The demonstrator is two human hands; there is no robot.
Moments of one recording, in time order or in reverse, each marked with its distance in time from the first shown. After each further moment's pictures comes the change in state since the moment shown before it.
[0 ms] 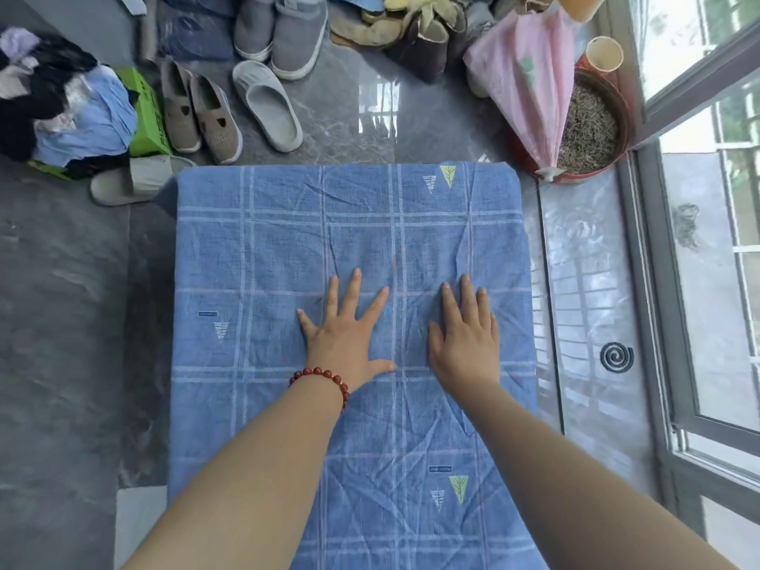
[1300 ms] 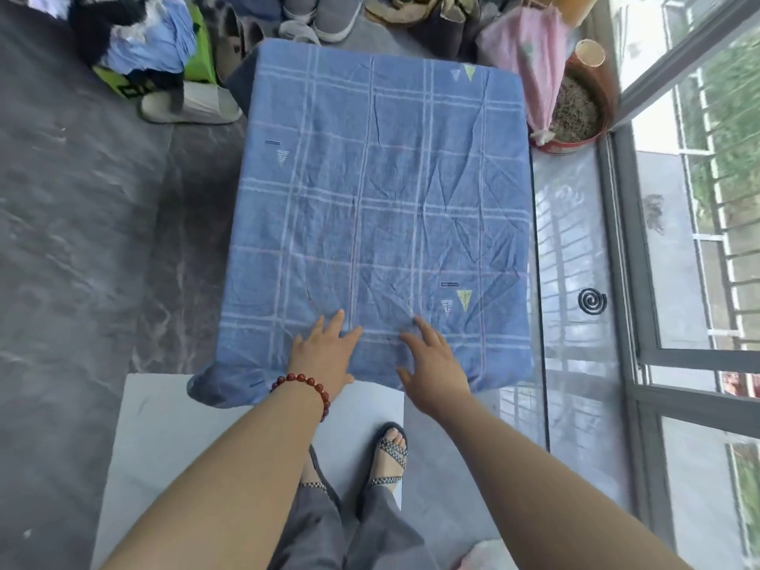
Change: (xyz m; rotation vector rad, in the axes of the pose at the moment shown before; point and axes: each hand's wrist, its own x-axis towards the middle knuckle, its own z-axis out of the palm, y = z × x) left_hand -0.248 -0.022 0.165 0.013 -0.147 -0.035; right_hand -0.275 0.017 0.099 -0.026 -0.301 -0.162
